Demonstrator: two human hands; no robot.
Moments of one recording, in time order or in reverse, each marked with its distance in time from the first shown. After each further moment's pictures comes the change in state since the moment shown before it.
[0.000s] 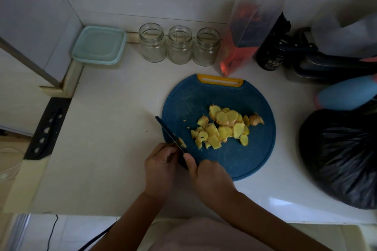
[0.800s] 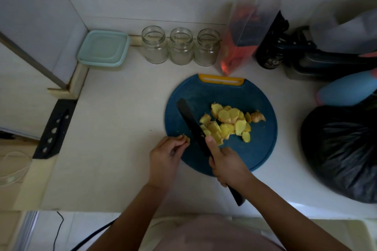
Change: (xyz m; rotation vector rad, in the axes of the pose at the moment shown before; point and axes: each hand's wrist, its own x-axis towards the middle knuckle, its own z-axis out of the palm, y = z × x) left_hand 0.011 -0.001 0.004 -0.167 0.005 0.033; right_hand 0.006 0.015 -0.034 0.582 -0.039 0.081
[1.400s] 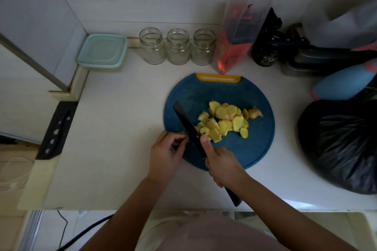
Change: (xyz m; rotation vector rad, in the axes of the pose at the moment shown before) left_hand 0.003 -0.002 -0.004 0.063 -0.070 0.068; right_hand -0.011 0.001 0.004 -0.220 -0.036 0.004
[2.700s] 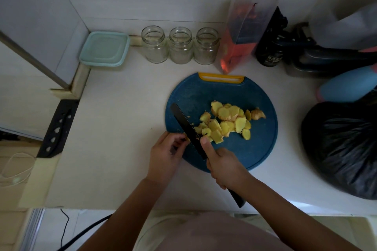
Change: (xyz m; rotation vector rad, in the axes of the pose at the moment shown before) left_hand 0.000 -0.006 0.000 -0.007 -0.021 -0.008; right_hand 0.004 -0.001 -0.002 0.003 -0.050 -0.035
